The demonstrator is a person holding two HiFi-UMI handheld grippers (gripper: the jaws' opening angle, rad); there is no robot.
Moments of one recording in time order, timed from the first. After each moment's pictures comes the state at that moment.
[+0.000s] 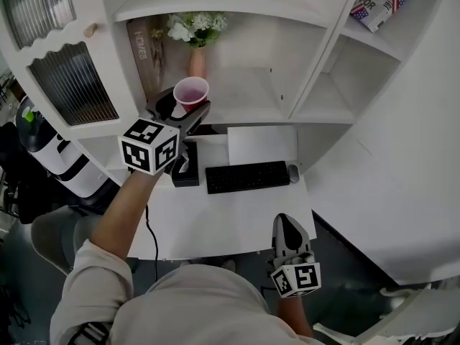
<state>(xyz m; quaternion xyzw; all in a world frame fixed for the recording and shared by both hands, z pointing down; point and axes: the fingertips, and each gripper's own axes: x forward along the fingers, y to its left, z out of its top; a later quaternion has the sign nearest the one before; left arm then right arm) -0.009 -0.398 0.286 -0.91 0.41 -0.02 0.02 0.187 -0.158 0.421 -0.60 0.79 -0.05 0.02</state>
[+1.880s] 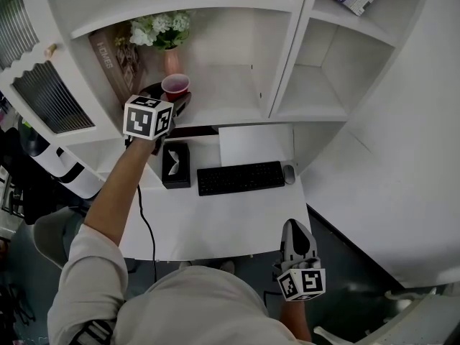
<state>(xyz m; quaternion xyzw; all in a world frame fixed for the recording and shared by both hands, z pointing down) 0.016 -0.497 0.353 -0.86 0.48 -0.16 -0.02 0.290 -0.161 0.449 -0.63 0.77 -0.08 0.03</state>
